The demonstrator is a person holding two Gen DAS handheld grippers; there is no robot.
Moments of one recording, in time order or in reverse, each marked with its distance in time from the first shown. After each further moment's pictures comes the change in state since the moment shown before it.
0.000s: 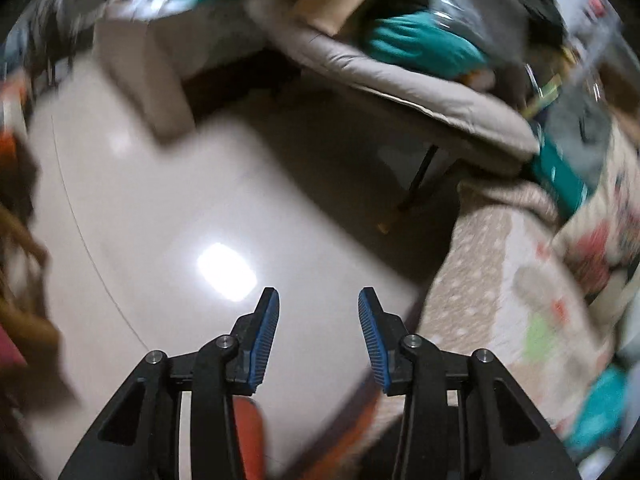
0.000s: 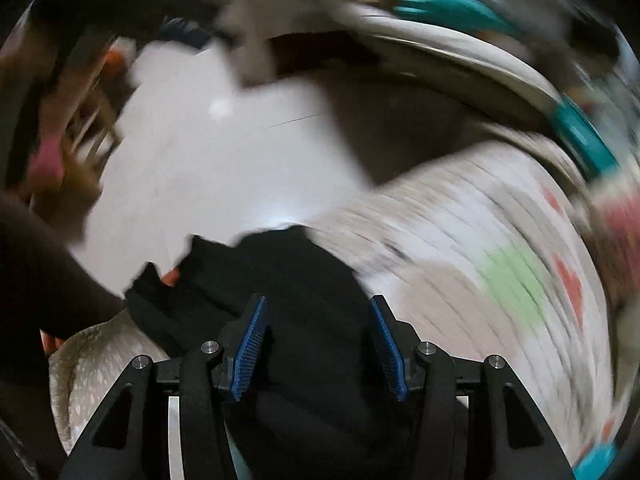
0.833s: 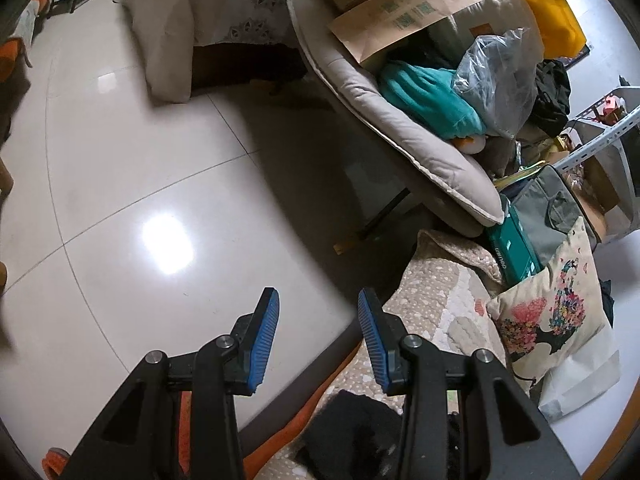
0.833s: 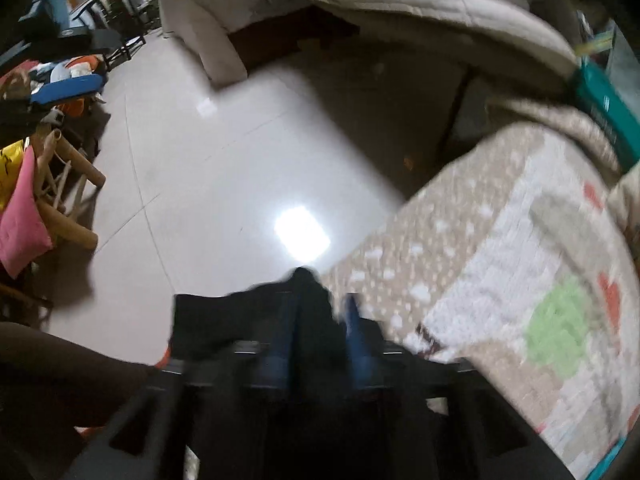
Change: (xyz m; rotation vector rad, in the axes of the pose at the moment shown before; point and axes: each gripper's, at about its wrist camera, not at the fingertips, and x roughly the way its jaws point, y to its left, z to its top) left arm -0.028 0.034 0.007 -0.221 -0.036 -0.186; right arm 0.051 -0.055 0.053 0.305 0.103 0.073
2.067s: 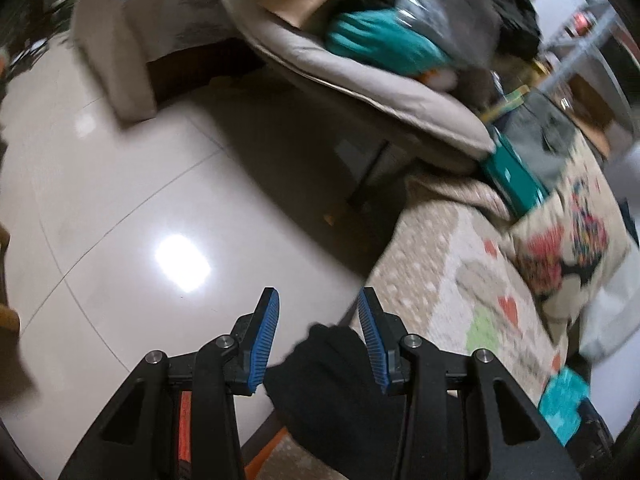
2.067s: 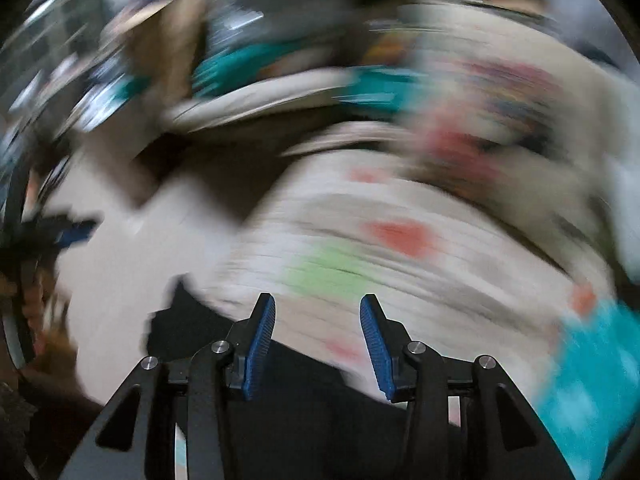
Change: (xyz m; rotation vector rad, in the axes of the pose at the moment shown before) left arm 0.036 -0.065 -0.041 0.248 0.059 0.054; right arm -0.225 -0.159 -0.173 0.523 -0.360 -0.290
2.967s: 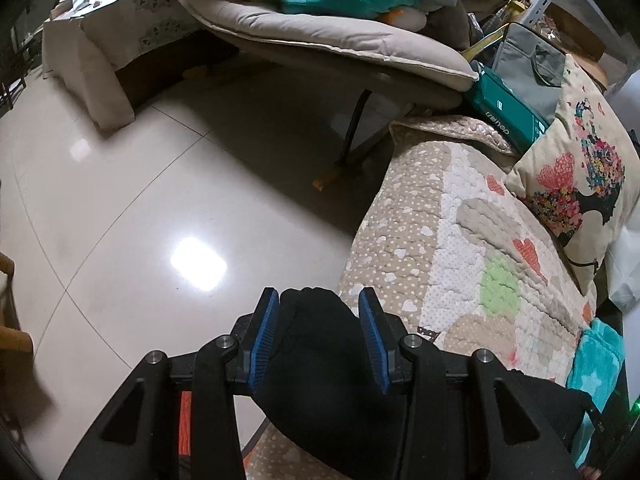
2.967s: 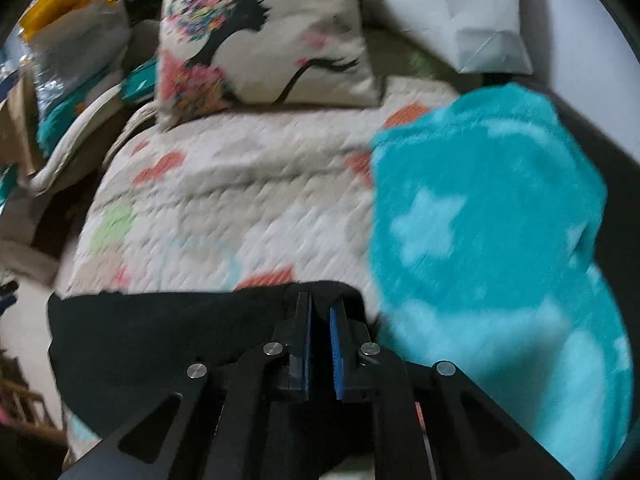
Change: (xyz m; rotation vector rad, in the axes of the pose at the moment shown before) left arm 0.037 -0.037 -0.023 0.138 0.080 0.063; right arm 0.031 -0.141 -0.083 0.293 0.111 -0.235
